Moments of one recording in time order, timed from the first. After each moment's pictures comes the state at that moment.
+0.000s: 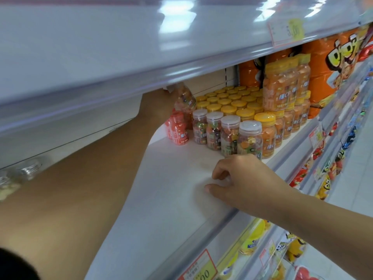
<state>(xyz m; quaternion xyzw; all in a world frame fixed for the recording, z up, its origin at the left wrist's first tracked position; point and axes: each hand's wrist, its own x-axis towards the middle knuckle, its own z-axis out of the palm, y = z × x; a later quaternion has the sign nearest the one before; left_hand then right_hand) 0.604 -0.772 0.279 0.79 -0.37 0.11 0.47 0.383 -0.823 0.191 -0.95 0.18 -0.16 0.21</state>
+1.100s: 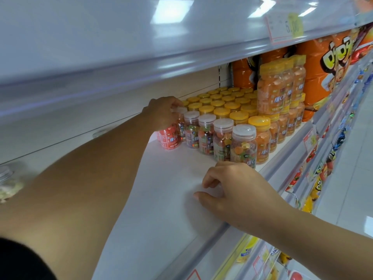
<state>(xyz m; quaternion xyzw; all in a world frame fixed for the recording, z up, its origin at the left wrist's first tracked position) 0.656 -0.809 0.255 0.87 -0.45 0.07 0.18 0.382 -0.819 0.189 -0.95 0.16 -0.18 0.21</state>
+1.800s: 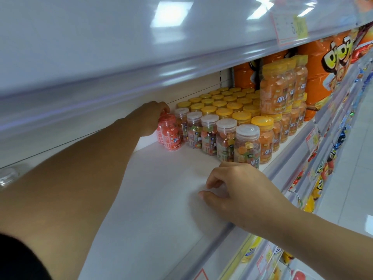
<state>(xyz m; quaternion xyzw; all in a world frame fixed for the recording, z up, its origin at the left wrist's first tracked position) 0.686 -0.779 0.252 0.85 -0.50 0.15 0.04 0.382 -0.817 0.190 -0.95 0.16 -0.17 0.19</state>
